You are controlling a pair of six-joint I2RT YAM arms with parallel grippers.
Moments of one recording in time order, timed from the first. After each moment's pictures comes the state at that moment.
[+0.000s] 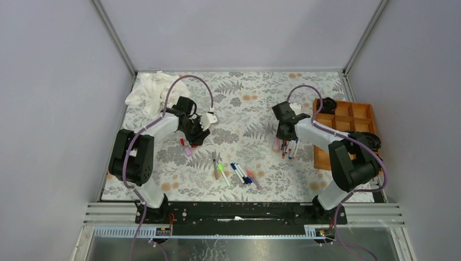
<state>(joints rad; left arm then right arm) -0.23 1.70 1.04 -0.57 0.46 0.85 0.43 1.62 0.98 -0.49 0.34 0.61</state>
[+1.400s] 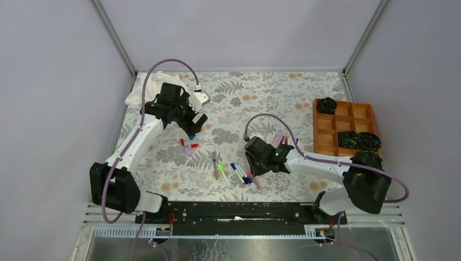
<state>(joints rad) -0.23 1.39 1.20 -0.72 0.35 0.58 0.96 1.43 0.83 -0.46 0.12 0.53</state>
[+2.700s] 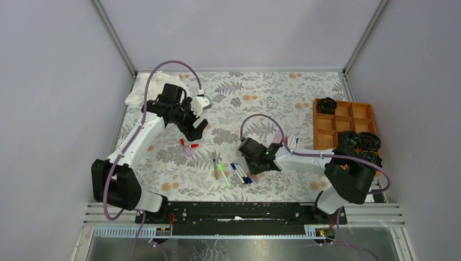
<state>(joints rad) -0.23 1.42 1.22 -0.83 0.45 0.62 0.99 1.57 0.83 -0.43 0.18 0.55</state>
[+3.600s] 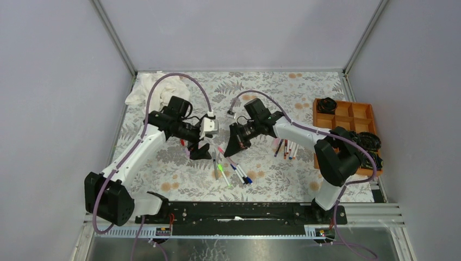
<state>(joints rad) -0.34 1.29 1.11 -0.93 0.86 0.96 0.68 1.74 1.18 -0.36 -0.93 0.49</state>
